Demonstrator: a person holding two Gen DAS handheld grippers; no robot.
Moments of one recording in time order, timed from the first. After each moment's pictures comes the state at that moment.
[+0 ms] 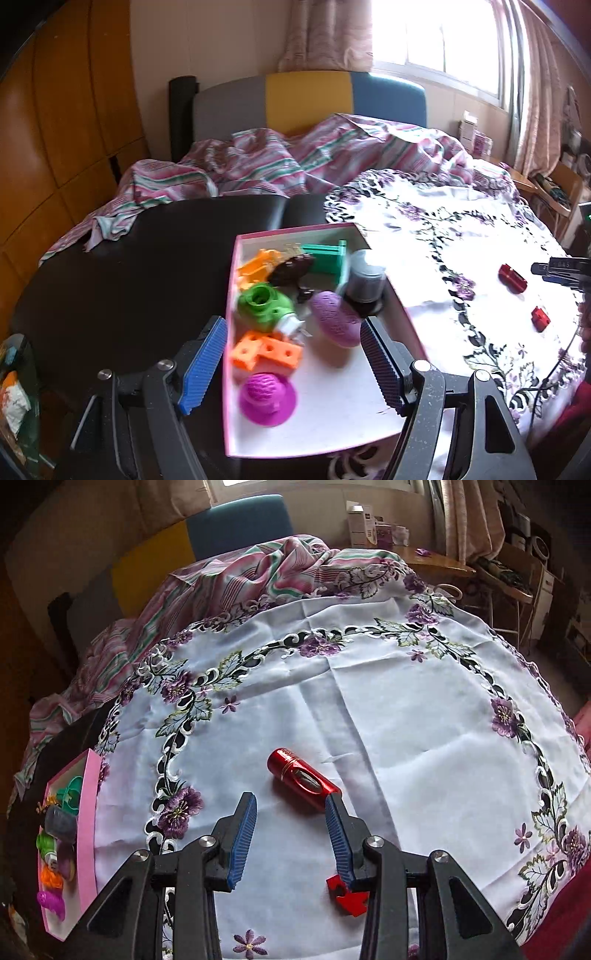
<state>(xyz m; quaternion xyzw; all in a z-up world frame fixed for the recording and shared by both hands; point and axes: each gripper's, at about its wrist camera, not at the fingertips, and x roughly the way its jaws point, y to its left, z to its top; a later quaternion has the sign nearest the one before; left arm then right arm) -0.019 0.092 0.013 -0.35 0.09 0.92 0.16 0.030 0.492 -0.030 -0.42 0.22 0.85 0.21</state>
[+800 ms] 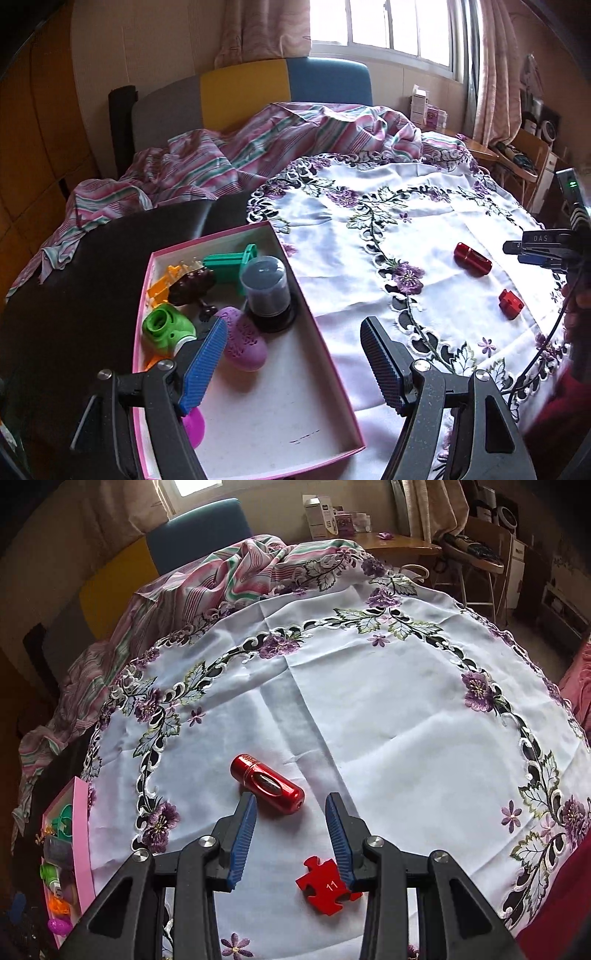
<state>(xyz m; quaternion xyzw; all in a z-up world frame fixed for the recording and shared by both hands) -0.019 0.179 0.003 -0.36 0.13 0.90 0.24 0.045 0.516 -0.034 -0.41 0.27 0.83 0.25</state>
